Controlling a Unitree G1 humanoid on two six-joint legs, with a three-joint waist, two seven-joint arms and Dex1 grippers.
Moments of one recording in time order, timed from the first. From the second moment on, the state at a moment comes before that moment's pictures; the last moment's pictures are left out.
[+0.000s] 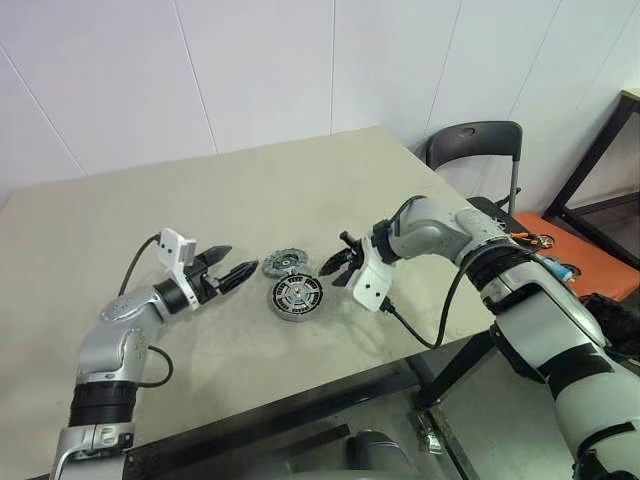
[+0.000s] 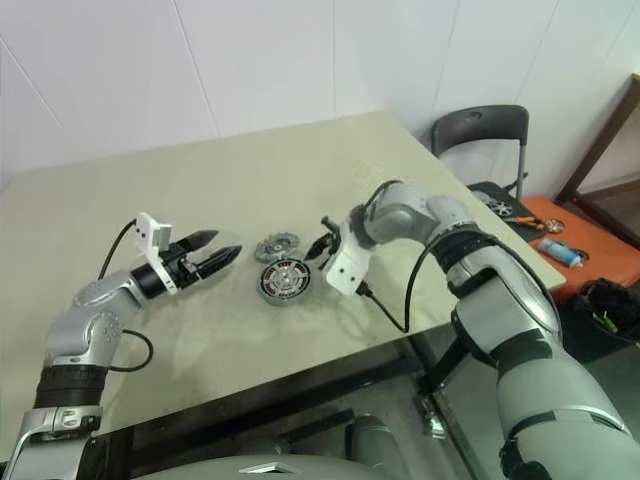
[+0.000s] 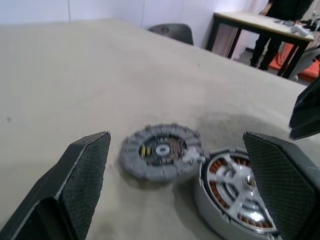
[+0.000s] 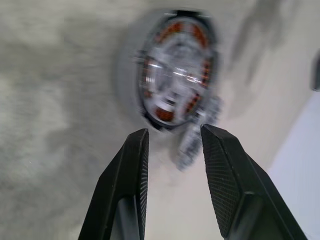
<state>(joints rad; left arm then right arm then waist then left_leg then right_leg) -0.23 0.47 0.18 0.06 -0.50 0.43 -0.80 -1.13 -0.47 0.69 0.93 -0.66 -1.13 0.80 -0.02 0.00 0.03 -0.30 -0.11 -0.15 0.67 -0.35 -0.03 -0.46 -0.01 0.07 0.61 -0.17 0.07</state>
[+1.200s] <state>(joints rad) -0.15 0.40 0.15 -0.08 -0.51 0.49 -0.72 -1.24 -0.33 0.90 1.18 -1.04 -1.08 0.31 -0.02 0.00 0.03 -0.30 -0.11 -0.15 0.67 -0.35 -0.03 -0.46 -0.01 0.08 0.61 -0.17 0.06</state>
